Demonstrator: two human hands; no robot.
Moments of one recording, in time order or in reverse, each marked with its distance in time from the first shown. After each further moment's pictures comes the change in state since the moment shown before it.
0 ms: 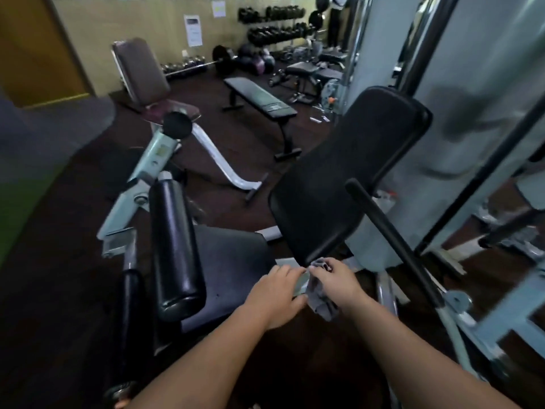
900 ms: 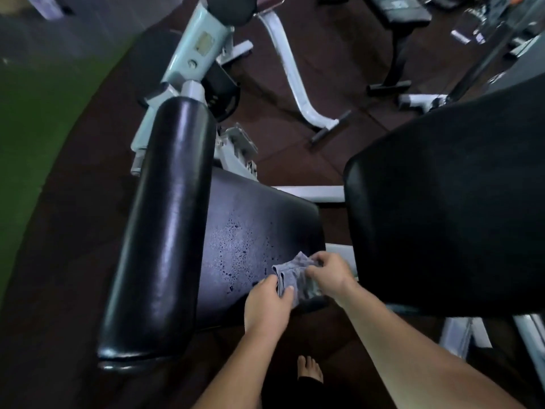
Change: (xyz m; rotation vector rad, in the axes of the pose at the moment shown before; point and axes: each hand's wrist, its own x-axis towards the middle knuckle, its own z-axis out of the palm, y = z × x) left_hand 0.116 -0.163 0.142 -0.516 0.256 -0.971; right_hand 0.272 0.068 0.179 -0.377 -0.447 0.085
